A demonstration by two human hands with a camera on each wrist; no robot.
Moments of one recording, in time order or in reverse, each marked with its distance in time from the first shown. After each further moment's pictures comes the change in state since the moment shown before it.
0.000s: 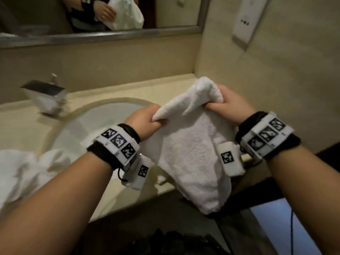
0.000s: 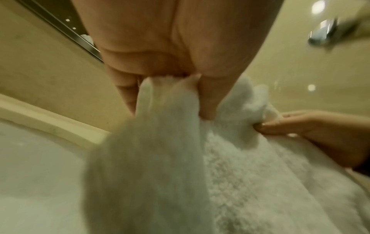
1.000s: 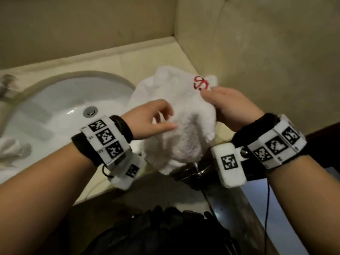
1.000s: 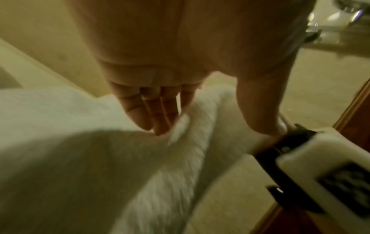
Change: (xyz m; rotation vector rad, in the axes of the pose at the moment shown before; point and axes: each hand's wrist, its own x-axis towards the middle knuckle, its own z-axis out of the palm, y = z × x) left_hand 0.037 0.050 0.084 -0.113 -0.279 0.113; right_hand -0.031 0.093 -0.021 0.764 -0.140 0.338
